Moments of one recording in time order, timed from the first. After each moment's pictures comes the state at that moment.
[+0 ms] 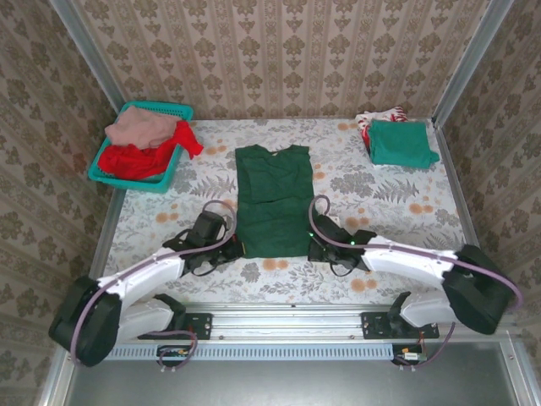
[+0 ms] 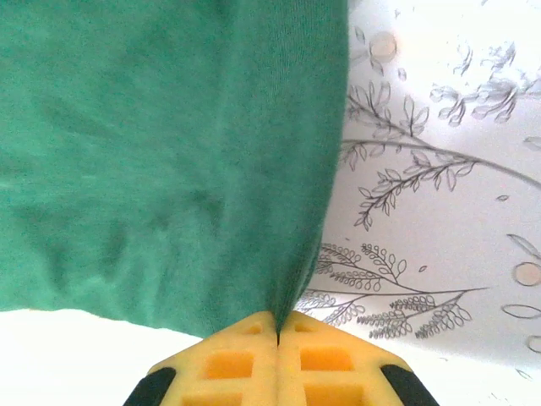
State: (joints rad) left arm -0.61 1.09 0.44 -0.28 0.28 -0.77; right arm 0.82 1.28 0.65 -0.39 0.17 0.86
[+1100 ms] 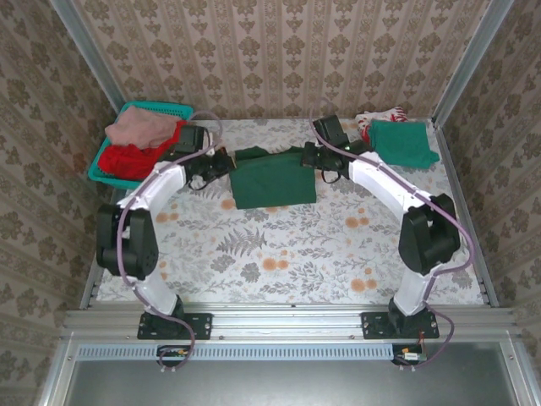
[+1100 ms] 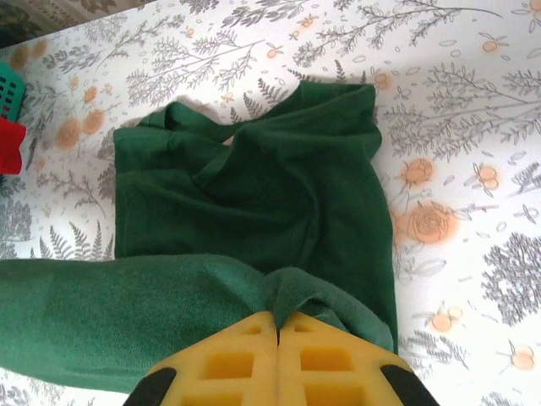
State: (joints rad) left arm -0.24 1.75 1.34 -0.46 0.44 -0.58; right arm 0.41 1.82 1.55 -0.54 0.02 0.54
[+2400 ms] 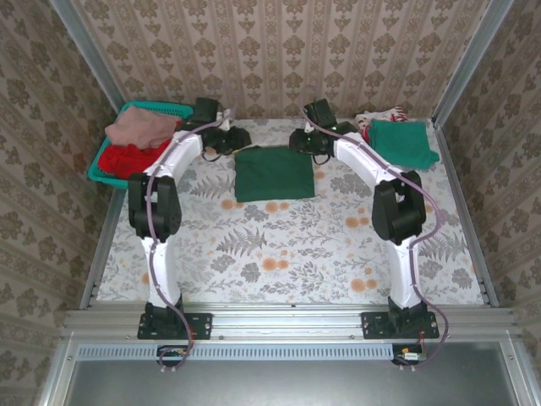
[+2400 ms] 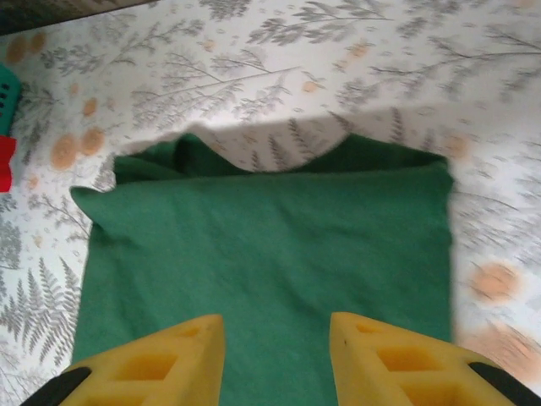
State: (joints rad) left arm -0.28 2.15 1.88 -0.61 0.52 -0.45; right arm 0.36 2.20 1.97 -0.60 -0.12 0.45
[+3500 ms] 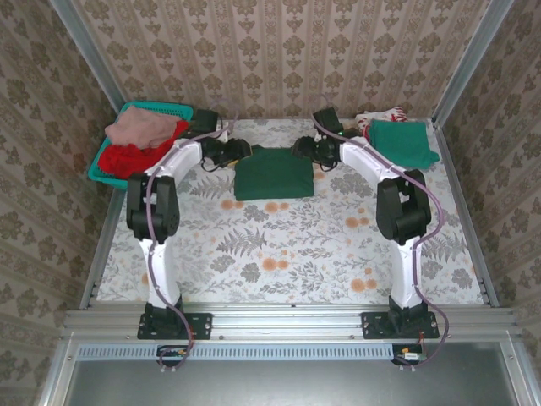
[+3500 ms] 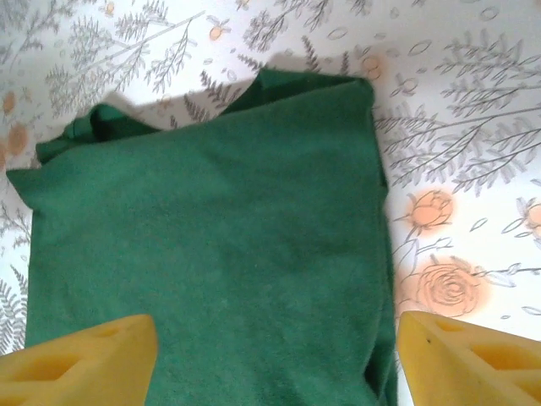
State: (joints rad) left arm -0.25 2.09 1.68 -0.55 0.48 -0.44; right arm 0.32 2.13 1.78 -0.59 -0.12 0.55
